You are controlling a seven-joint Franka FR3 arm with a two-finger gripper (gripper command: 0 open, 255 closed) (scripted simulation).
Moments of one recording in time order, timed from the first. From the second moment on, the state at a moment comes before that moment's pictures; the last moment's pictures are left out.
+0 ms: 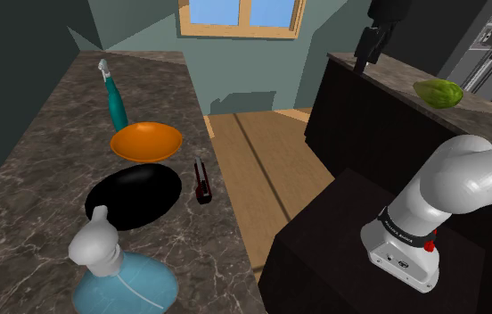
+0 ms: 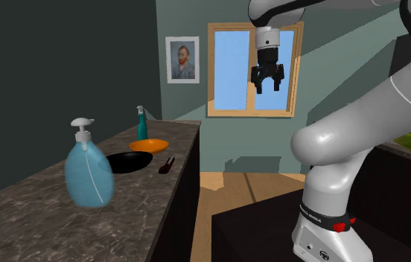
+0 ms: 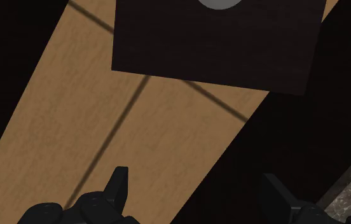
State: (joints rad) arm -0.02 -0.80 0.04 -2.29 -0.09 1.47 -0.06
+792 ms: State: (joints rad) arm 0.01 -0.72 0.24 -2.41 0.07 1.68 0.24
